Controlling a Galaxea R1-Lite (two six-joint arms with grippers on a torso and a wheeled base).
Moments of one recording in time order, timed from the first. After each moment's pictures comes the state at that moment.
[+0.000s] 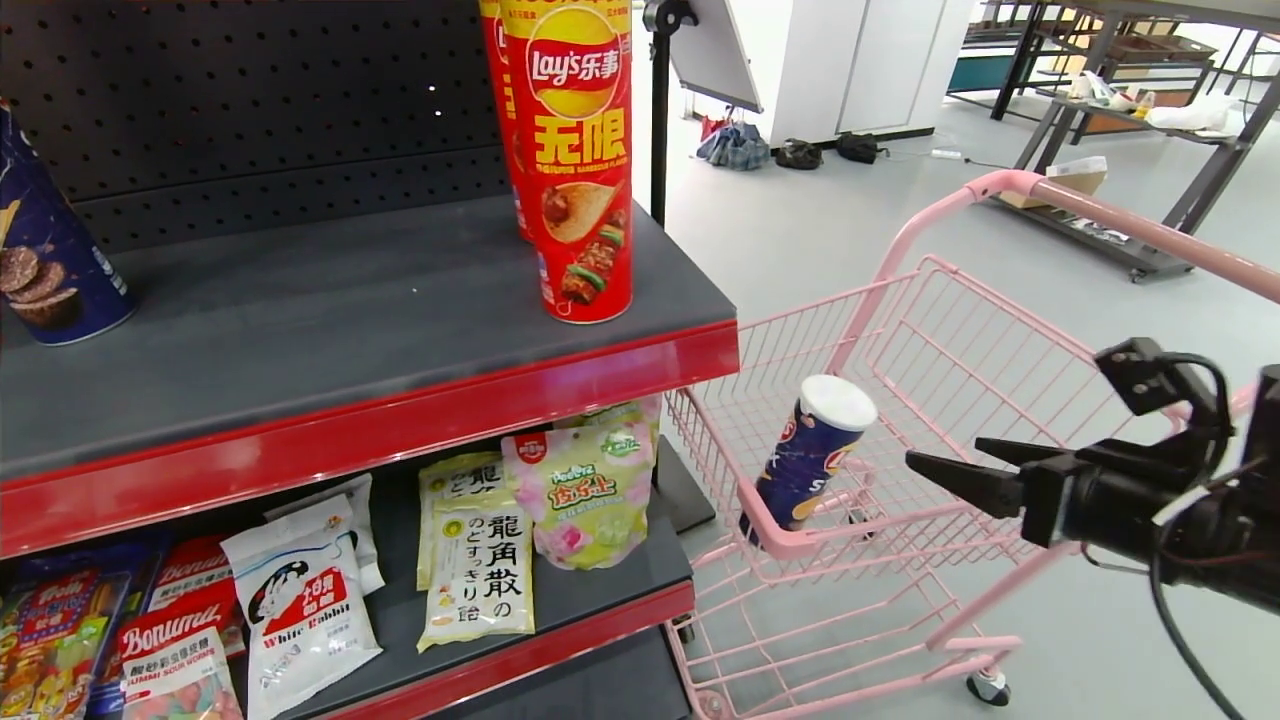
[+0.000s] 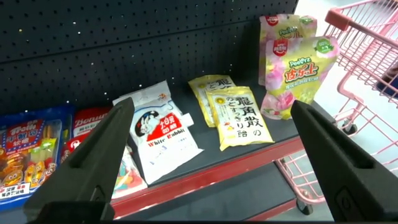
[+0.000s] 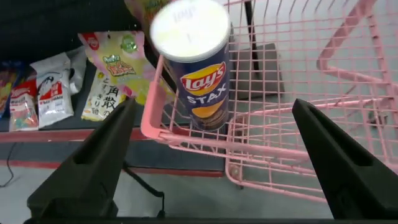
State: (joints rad) left arm 0.00 0.00 0.00 0.00 -0.02 -0.01; right arm 0.18 1.49 -0.39 -0.76 0.32 0.12
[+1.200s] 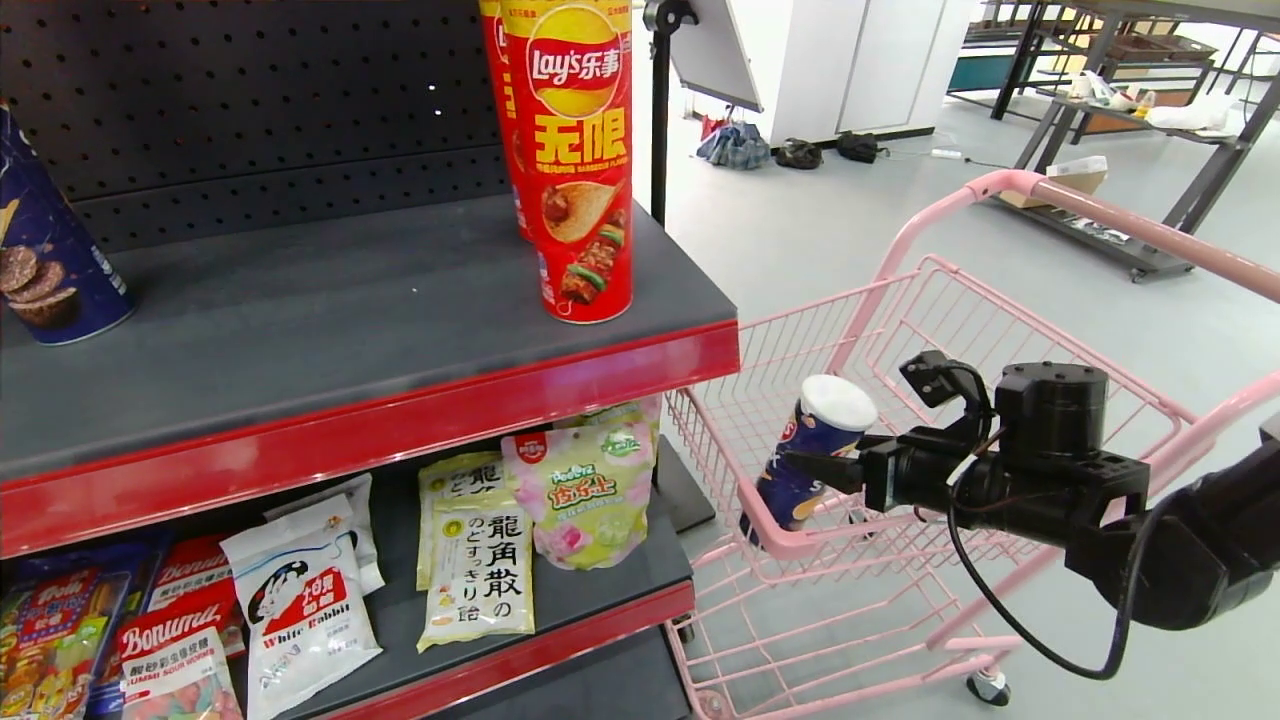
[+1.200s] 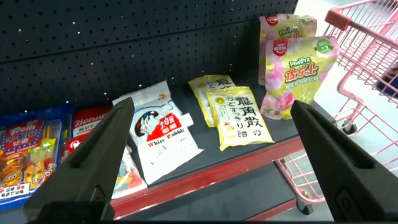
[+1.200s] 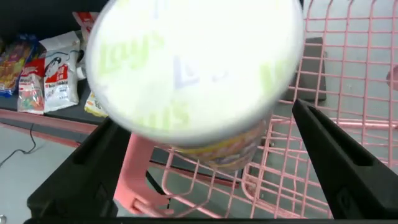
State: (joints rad) left arm 0.00 0.00 0.00 0.00 -0.02 -0.01; right arm 0.25 1.94 -0.60 -0.97 0.44 0.11
